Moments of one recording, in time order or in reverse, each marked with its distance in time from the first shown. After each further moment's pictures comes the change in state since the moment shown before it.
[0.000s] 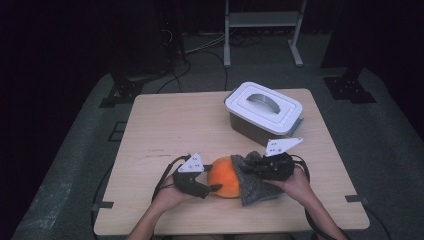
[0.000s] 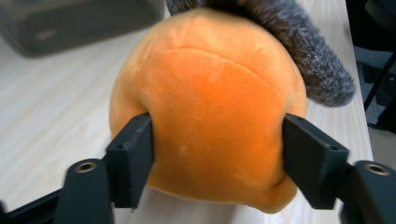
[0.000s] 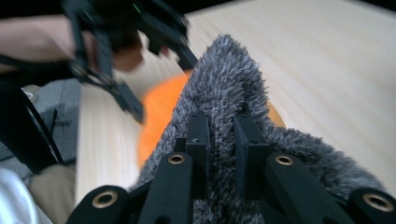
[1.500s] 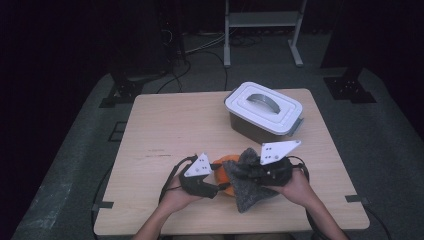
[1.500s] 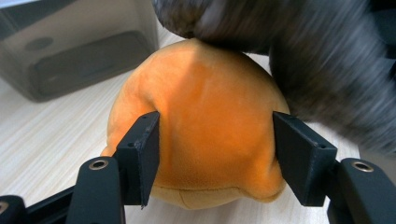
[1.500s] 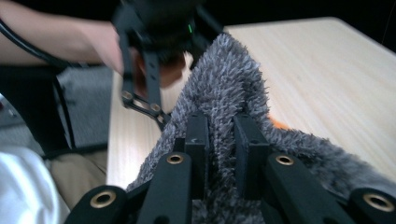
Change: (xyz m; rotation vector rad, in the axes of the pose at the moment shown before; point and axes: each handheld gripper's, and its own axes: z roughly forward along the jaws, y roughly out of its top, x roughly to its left) left arm -0.023 0.022 0.004 -0.048 0.028 0.066; right arm 0.037 0.029 -0.004 0.024 0.040 -0.173
